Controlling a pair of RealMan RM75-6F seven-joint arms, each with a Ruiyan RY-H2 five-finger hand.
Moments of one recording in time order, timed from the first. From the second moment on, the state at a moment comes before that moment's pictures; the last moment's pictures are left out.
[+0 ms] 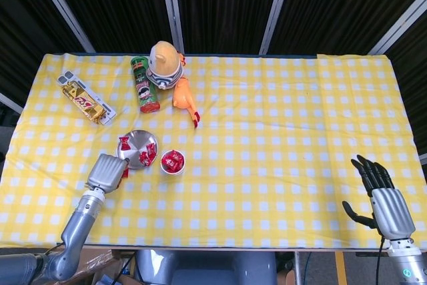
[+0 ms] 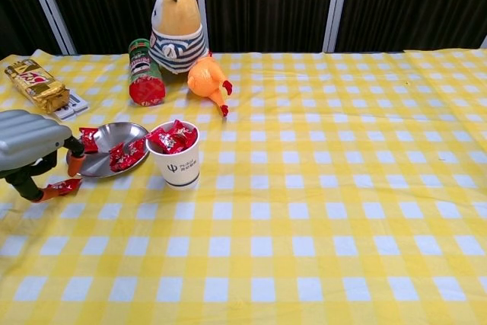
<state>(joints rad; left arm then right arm) -0.63 -1.49 0.02 -1.61 0.94 1.16 0.83 0.09 -1.06 0.02 -1.72 -1.58 1.47 0.19</state>
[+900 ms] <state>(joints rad) -0.61 -1.50 0.02 -1.58 0.91 1.14 0.85 0.09 -1.06 0.02 -1.73 -1.58 1.47 0.19</state>
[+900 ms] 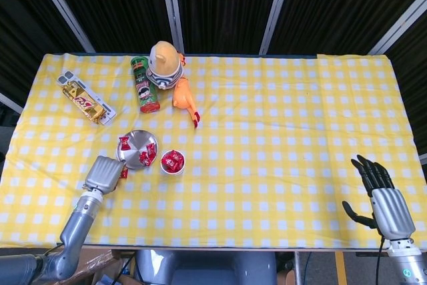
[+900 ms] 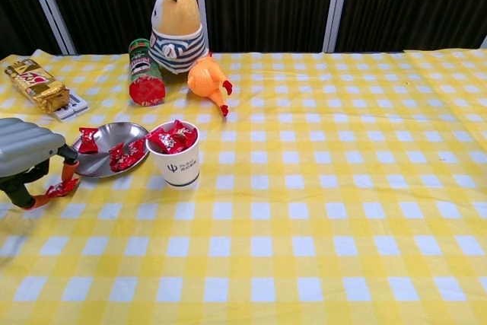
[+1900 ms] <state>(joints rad) -0.61 -1.46 -0.01 -1.74 1.04 1.19 0.80 0.09 -1.06 0.02 -1.73 -1.58 1.47 0.18</state>
